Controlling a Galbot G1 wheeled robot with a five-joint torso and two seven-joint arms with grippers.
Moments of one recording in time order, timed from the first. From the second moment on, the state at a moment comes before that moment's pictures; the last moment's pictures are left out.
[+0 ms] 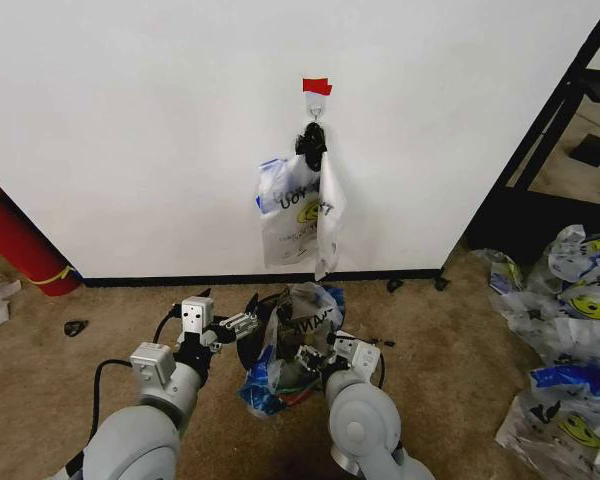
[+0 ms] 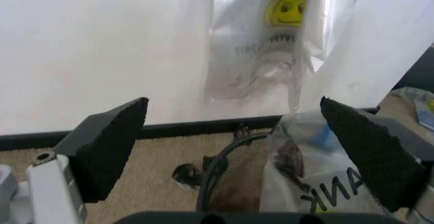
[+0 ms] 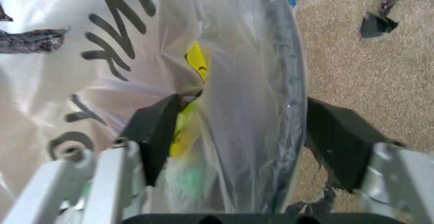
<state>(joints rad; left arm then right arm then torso) 1.37 -0.78 -0.18 -2.38 -0.75 0.22 -0.56 -1.26 1.53 0.02 2.05 0.88 -0.61 0.95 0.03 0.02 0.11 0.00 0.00</state>
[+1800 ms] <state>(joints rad) 1.06 -0.48 -0.09 -2.33 -1.02 0.25 -0.07 -1.47 1.33 0.15 2.16 0.80 -0.37 0.50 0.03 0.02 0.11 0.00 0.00</state>
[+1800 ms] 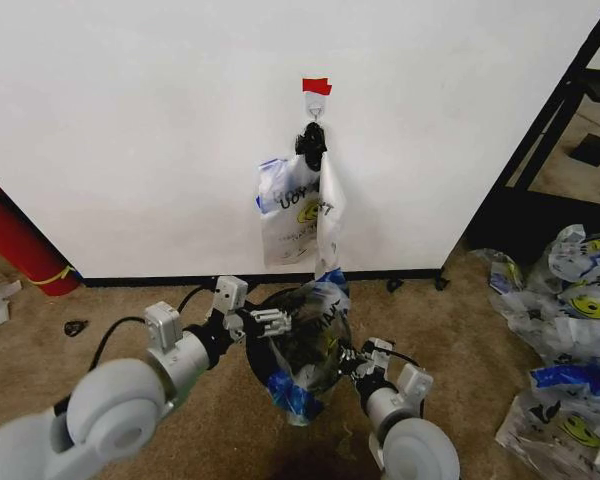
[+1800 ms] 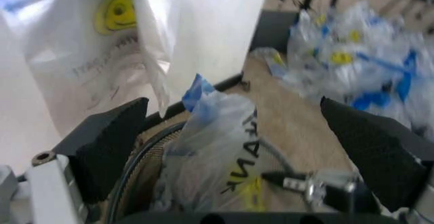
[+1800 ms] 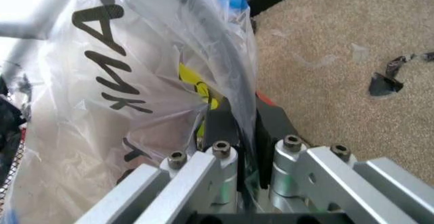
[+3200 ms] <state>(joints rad) 0.99 -0.55 0.05 -2.13 -0.92 0.23 -0.01 -1.44 1.31 0.08 2.17 0.79 -0.41 0.51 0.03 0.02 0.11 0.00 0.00</state>
